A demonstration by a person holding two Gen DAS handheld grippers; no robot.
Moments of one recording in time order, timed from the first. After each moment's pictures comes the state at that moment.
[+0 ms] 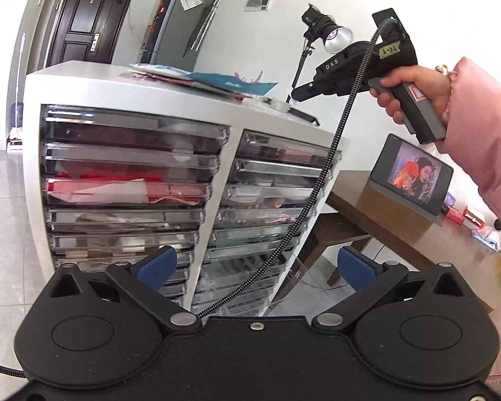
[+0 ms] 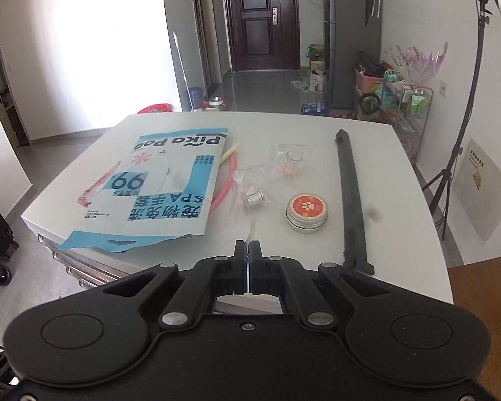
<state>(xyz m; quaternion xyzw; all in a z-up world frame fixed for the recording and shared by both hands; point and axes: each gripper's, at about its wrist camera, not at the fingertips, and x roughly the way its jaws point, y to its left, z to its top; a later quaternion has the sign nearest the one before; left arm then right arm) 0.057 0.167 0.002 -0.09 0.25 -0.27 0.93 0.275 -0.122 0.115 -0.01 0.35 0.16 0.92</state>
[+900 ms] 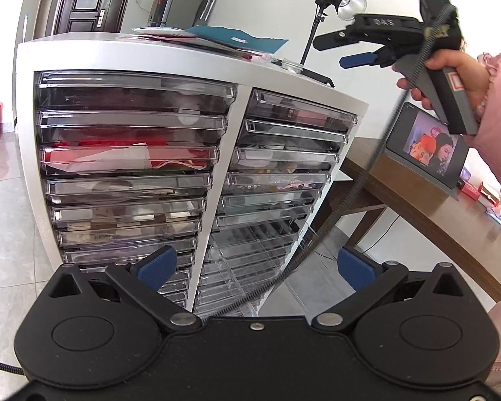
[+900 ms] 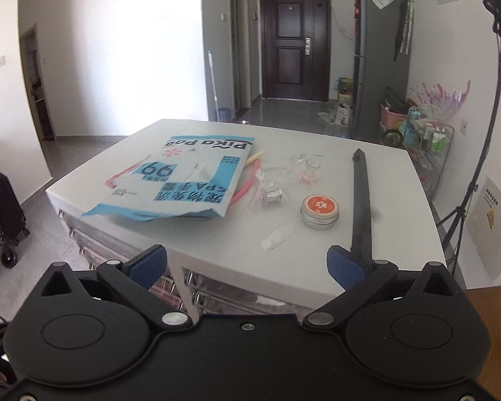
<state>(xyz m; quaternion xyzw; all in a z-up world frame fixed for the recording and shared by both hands) 0.064 0.149 -0.012 -0.06 0.31 -0.25 0.92 0.209 -0.139 0.102 -0.05 0.28 0.23 0.93</state>
